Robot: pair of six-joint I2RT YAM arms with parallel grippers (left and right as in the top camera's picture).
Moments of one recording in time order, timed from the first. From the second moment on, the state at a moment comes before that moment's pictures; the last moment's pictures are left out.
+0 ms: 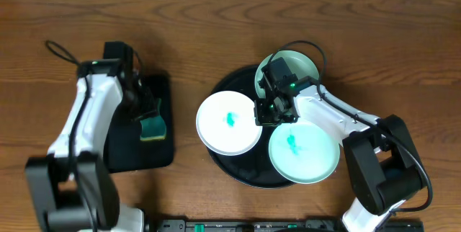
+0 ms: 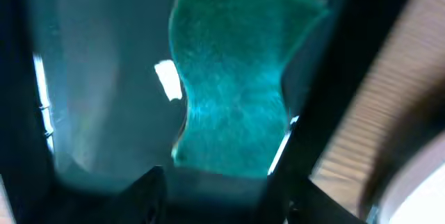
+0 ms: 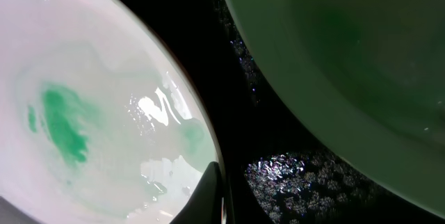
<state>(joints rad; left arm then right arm) 0.05 1.66 1.18 -1.10 0.06 -0.28 0.48 1.86 1.10 -0.62 -0.27 0.43</state>
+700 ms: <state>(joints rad) 0.05 1.85 1.18 -0.96 0.10 -0.28 0.48 1.86 1.10 -0.63 -0.28 0.43</state>
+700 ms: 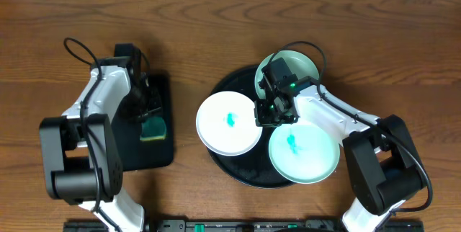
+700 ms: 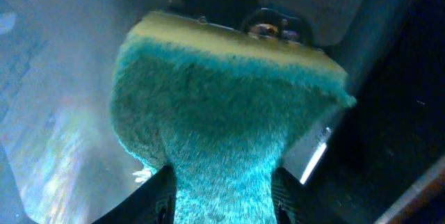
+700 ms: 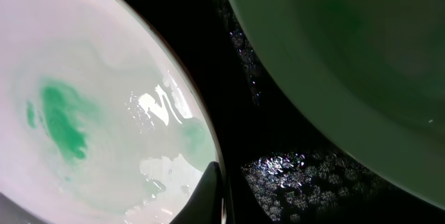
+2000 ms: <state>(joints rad) 0.05 1.84 1.18 -1.01 0.10 -0.28 0.48 1.86 1.10 -0.64 -0.28 0.44</state>
